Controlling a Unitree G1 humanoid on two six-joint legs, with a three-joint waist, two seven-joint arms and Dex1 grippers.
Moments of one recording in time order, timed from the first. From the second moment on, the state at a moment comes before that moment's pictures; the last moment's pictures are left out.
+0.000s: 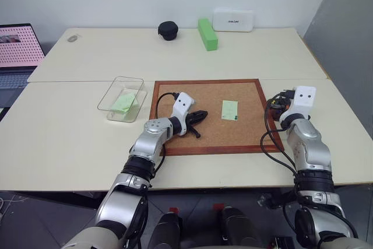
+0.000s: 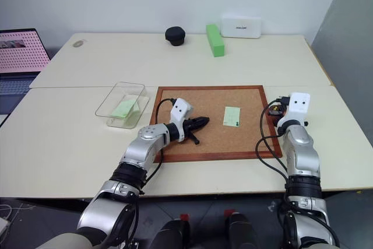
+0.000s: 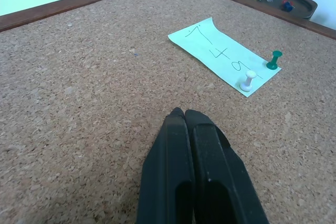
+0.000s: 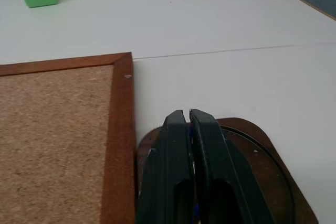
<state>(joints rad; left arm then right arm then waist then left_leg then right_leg) -0.66 0.18 -0.12 0.55 -0.13 0.22 -0.74 -0.49 -0.25 -0.26 0.23 0.15 0.36 0.04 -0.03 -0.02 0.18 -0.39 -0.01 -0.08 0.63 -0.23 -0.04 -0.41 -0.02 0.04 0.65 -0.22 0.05</state>
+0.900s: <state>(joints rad) -0.66 0.18 -0.12 0.55 -0.13 0.21 -0.73 -0.45 -0.32 -0.20 0.18 0.14 0.39 0.17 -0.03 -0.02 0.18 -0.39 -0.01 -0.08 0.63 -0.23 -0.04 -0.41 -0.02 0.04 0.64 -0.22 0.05</state>
